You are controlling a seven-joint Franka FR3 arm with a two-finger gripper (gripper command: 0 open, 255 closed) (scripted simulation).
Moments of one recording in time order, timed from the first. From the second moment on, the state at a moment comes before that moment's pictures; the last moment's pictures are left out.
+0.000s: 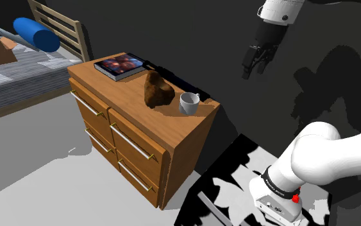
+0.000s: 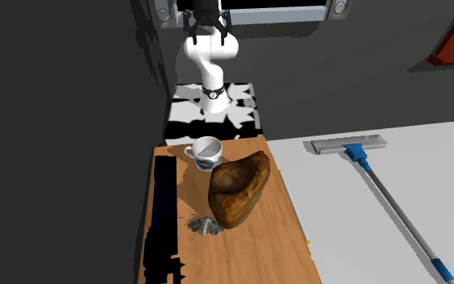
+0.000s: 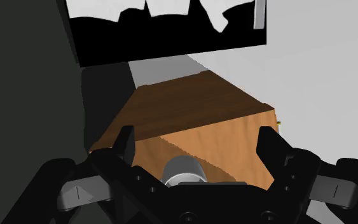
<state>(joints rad) 0.02 -0.78 -0.01 -2.26 0.01 1.43 0.14</state>
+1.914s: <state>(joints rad) 0.01 0.03 0.07 -2.16 -0.05 2.16 0.31</state>
